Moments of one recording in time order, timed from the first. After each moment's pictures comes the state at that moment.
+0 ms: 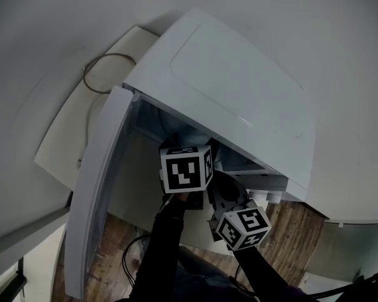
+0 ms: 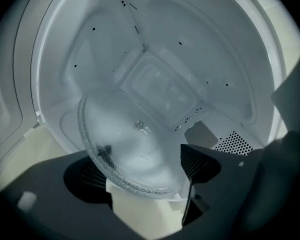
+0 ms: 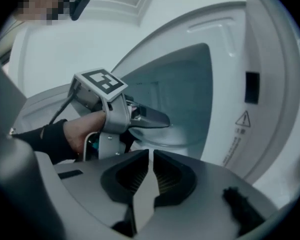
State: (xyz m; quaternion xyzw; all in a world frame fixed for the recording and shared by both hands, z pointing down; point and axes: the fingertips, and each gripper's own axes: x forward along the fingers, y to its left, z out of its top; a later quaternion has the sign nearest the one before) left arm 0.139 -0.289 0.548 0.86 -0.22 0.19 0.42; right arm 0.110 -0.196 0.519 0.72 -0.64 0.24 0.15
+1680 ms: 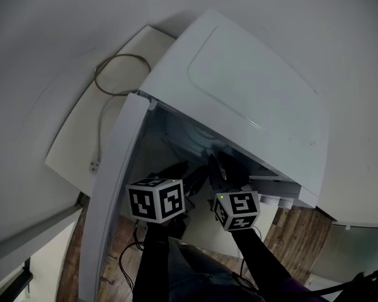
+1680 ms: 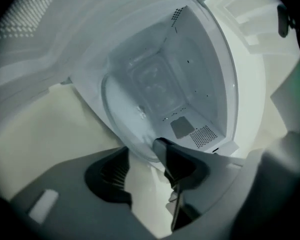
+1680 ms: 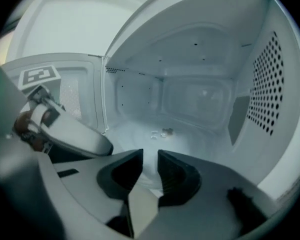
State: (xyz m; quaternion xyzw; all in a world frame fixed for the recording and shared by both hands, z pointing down) left arm 0.072 -0.252 0.566 0.83 -0.11 0.15 0.52; right arm 0.128 -0.251 0.552 0.73 -0.63 0.17 0.21
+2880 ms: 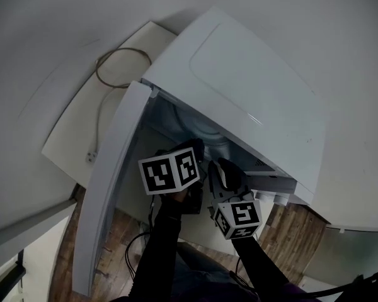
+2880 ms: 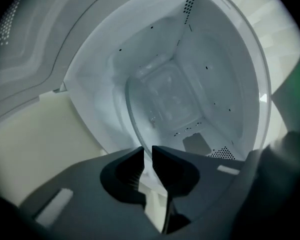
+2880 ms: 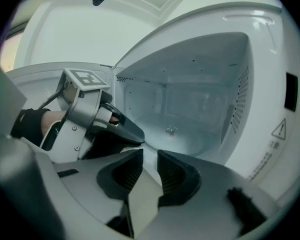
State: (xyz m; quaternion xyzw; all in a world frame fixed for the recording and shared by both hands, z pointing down) left arm 0.103 -0.289 0.565 0.81 -0.19 0.13 0.54; right arm 0.111 -0.224 0.534 0.72 -0.65 0.16 0.21
